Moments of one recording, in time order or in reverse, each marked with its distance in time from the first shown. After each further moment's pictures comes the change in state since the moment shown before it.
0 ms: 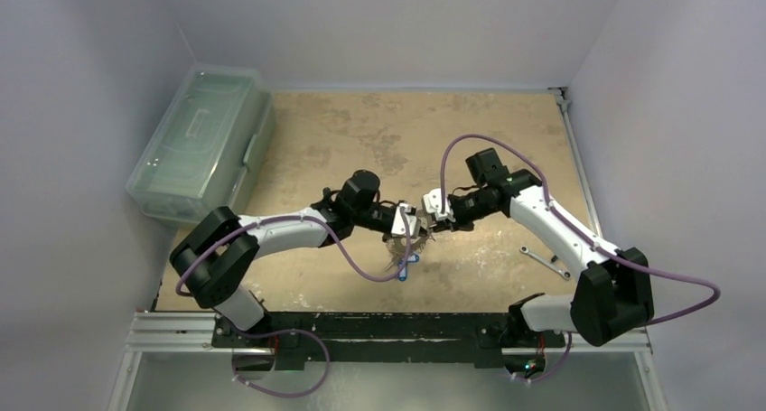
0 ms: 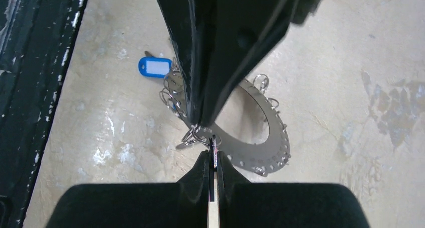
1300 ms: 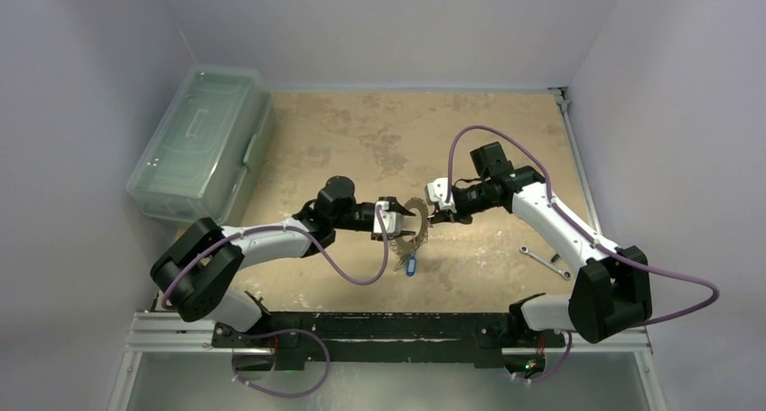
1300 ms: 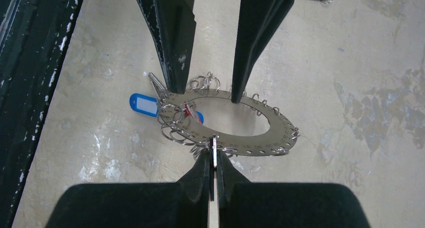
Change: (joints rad) left arm 0.073 -0.143 -0.206 0.273 -0.045 -0.140; right arm -0.051 0.014 0.021 0.079 -0.087 0.050
